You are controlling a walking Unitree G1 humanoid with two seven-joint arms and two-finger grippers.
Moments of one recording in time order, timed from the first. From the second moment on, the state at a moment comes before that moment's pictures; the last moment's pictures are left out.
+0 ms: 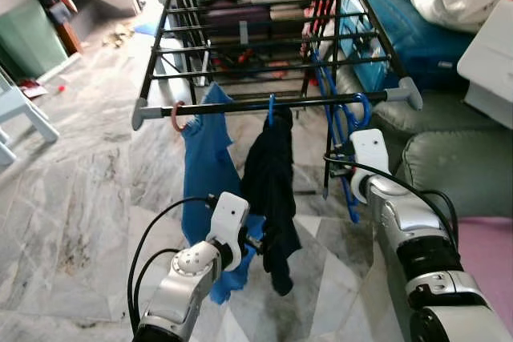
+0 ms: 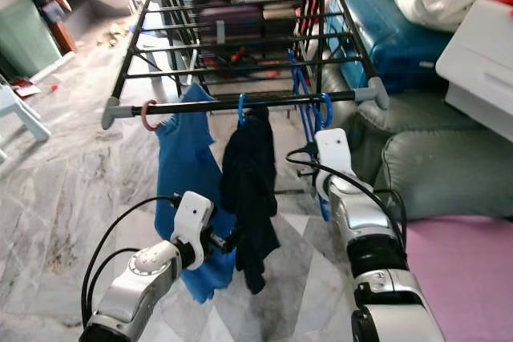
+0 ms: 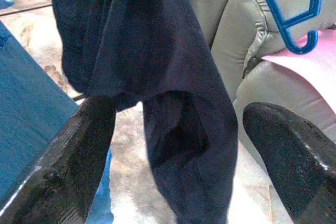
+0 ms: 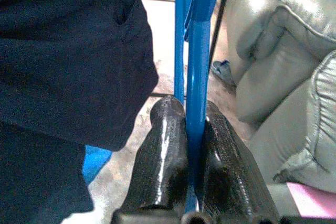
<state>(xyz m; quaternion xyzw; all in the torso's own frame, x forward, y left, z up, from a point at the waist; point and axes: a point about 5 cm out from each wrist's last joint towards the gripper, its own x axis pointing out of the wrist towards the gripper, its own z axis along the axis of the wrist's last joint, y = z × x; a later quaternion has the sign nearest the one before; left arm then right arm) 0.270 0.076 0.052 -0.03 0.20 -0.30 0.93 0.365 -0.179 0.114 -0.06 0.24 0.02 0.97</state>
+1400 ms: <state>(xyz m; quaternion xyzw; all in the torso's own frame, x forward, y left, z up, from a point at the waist) 0.257 0.093 0.047 0.00 0.22 -0.30 0.93 0.381 -0.181 0.110 0.04 0.31 0.00 0.95</state>
